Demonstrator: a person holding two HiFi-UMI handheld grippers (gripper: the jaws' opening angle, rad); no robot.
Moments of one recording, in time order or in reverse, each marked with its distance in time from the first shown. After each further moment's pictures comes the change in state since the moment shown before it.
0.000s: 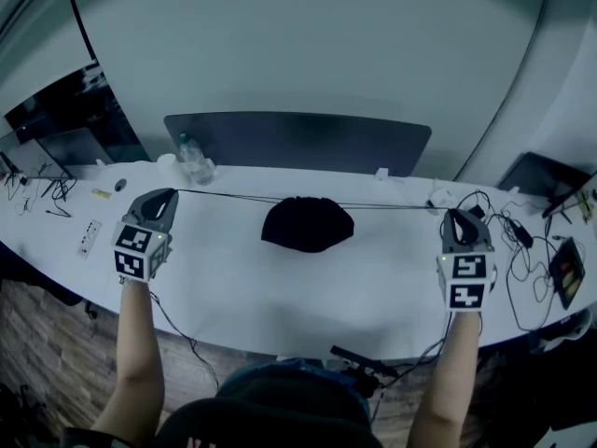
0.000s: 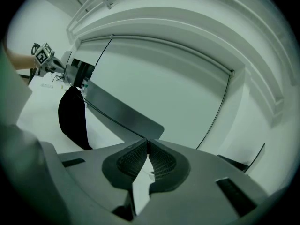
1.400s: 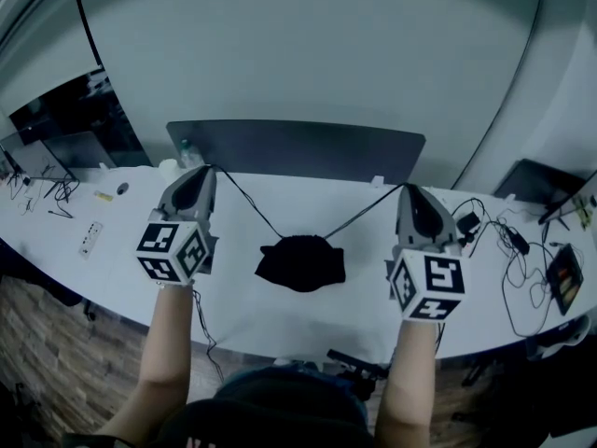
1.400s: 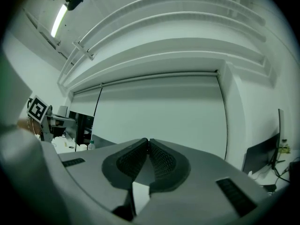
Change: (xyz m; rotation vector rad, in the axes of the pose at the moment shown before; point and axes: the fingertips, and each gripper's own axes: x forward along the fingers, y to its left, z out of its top) left arm -0.004 -0.064 0.126 -0.335 -0.343 0.037; right arm -0.033 0.048 0.121 0.377 -0.398 0.084
